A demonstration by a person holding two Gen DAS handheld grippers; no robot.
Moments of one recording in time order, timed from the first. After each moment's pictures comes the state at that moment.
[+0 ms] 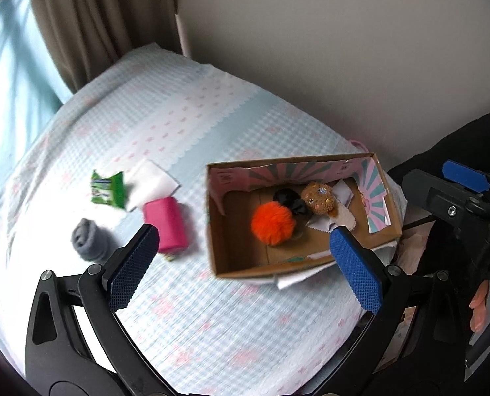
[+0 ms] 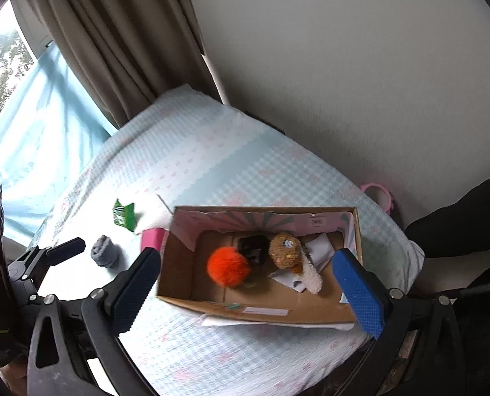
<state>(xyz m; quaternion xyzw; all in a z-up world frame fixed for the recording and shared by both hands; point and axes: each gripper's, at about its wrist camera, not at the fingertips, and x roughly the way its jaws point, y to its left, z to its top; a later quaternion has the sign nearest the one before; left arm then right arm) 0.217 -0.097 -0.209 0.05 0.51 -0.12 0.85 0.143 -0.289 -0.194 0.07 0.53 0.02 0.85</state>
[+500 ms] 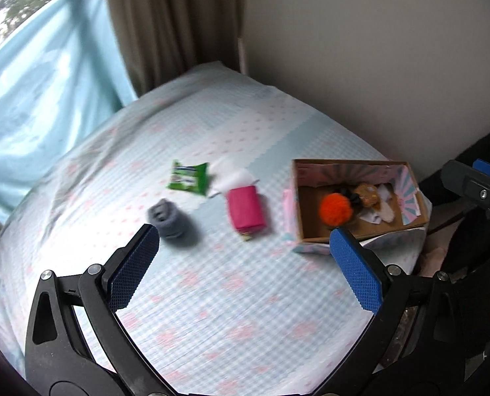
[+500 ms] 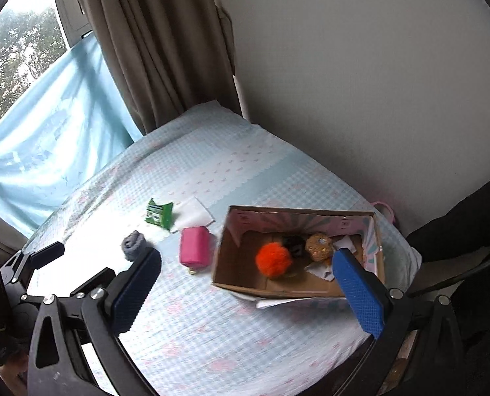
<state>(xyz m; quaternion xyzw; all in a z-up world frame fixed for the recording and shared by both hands) 0.133 0.041 -0.154 0.04 0.46 -0.03 0.89 0.087 -0.183 -0.139 0.04 0.49 0.02 0.87</state>
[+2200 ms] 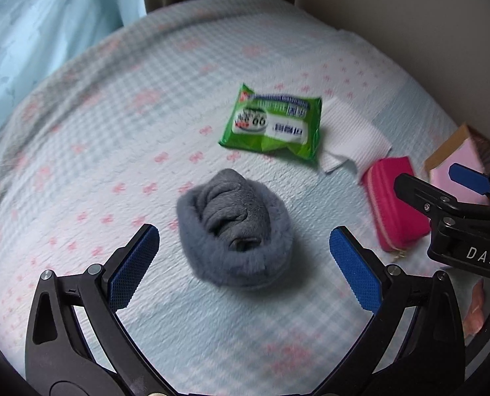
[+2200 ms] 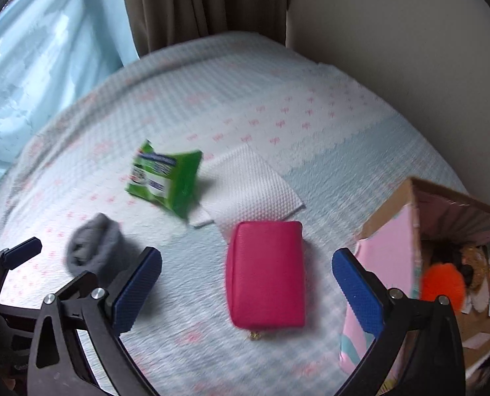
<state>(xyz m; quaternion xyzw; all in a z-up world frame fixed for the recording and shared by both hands) 0.300 0.209 -0.438 -0.01 0.51 -0.04 0.86 0.230 -0.012 -0.436 -0.03 0.55 0.01 0.84</state>
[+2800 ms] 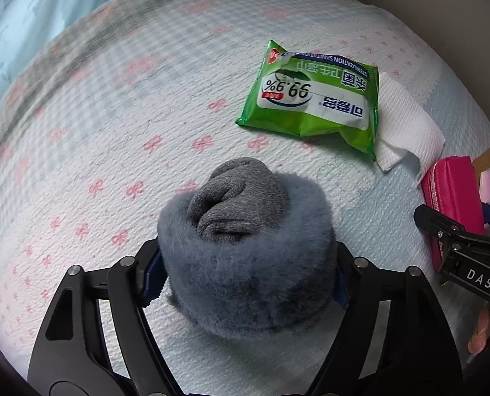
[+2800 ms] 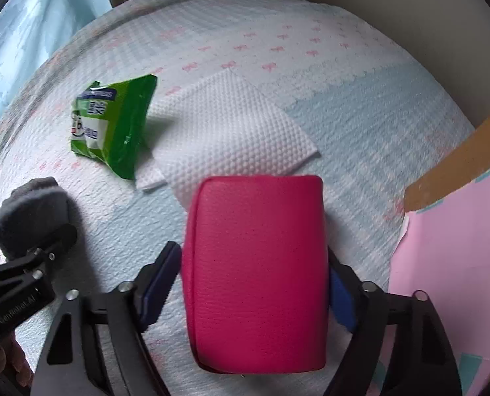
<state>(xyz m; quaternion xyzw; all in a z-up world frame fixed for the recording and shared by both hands) 0.344 0.219 -0.495 0.00 0.55 -0.01 0.84 0.246 -0.025 -0.510 -0.02 0.61 0.00 0.79</state>
